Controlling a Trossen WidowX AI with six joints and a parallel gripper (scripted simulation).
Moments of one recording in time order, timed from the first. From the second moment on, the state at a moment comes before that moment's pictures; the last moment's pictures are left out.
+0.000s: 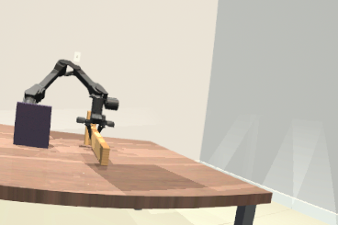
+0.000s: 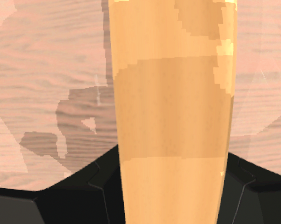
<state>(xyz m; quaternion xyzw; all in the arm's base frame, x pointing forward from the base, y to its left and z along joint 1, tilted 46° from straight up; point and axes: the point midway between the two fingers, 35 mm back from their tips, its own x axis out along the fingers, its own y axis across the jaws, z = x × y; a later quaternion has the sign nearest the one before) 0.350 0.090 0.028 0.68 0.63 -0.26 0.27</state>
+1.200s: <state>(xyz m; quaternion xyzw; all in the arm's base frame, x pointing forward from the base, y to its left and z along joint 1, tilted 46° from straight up) 0.350 0.093 0.032 0.68 0.63 -0.26 0.27</state>
